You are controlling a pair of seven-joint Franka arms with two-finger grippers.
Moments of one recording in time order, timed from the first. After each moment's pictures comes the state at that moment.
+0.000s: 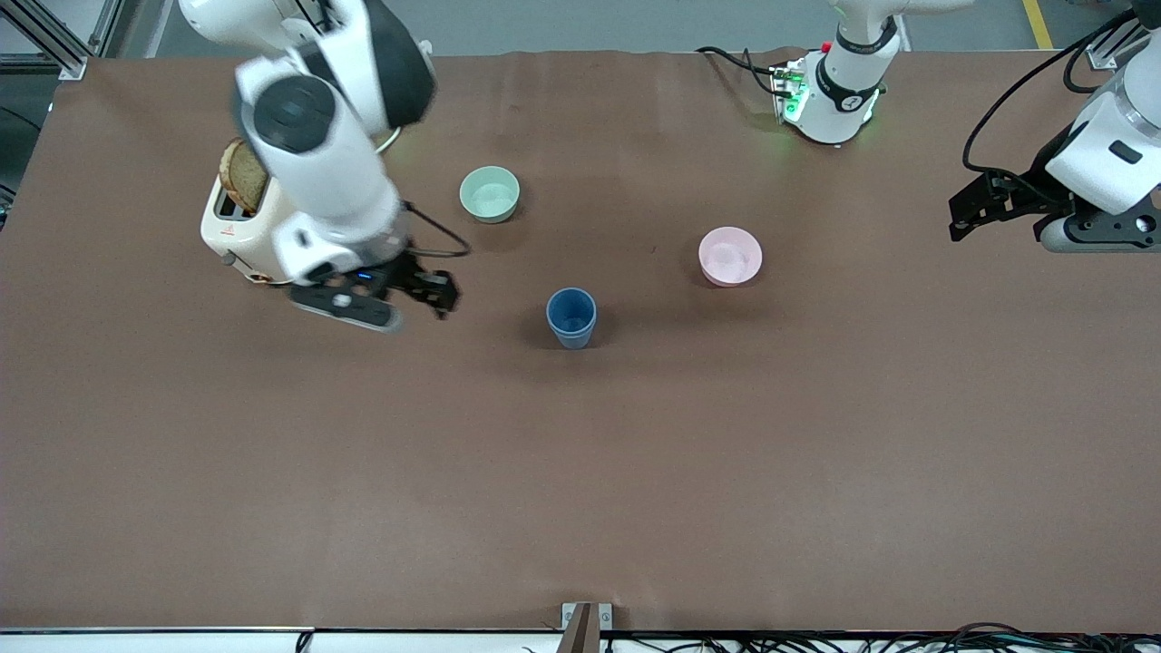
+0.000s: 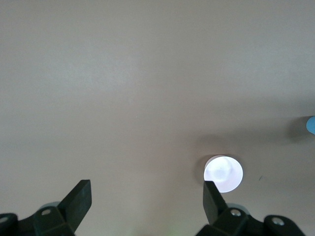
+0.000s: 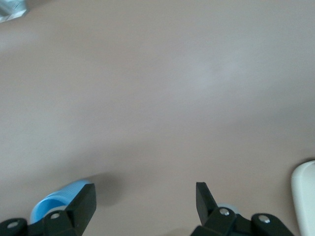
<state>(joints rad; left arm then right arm) -0.05 -0.02 -0.09 -1.58 0.01 1.55 -0.10 0.61 0.17 -0.16 -1.63 -0.07 1.86 0.79</state>
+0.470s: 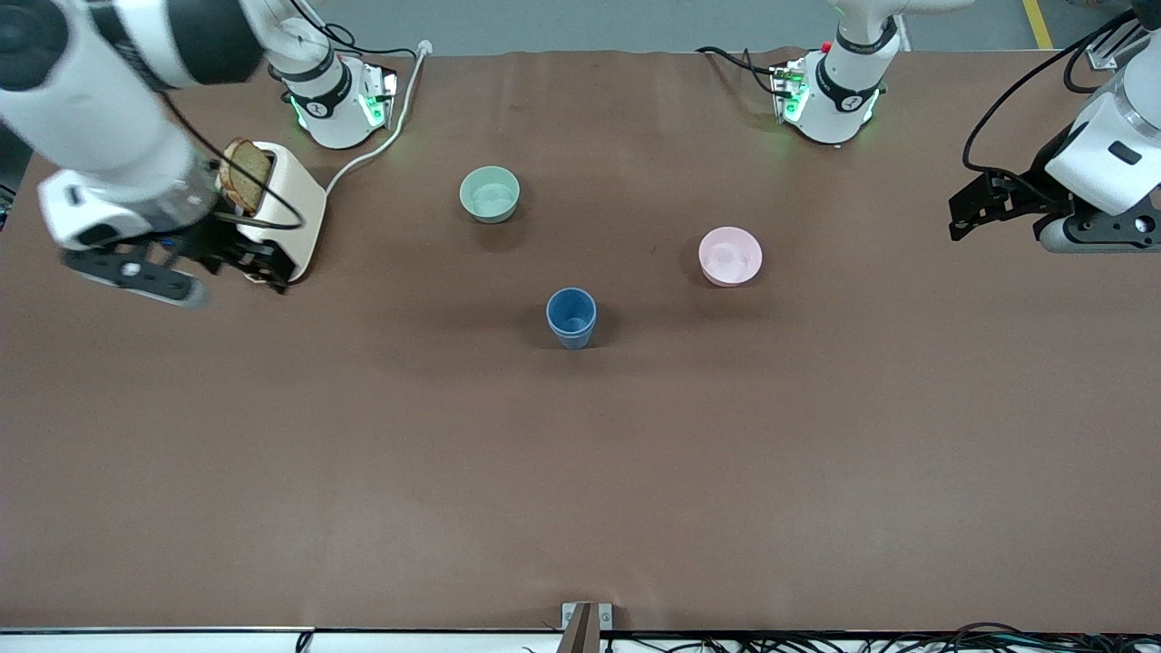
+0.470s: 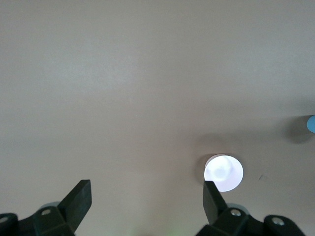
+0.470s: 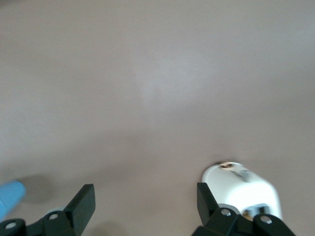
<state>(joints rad) -0.05 -0.02 -0.09 -1.58 0.01 1.55 -0.10 0.37 0.01 -0.17 -1.64 -0.11 1.63 0.46</state>
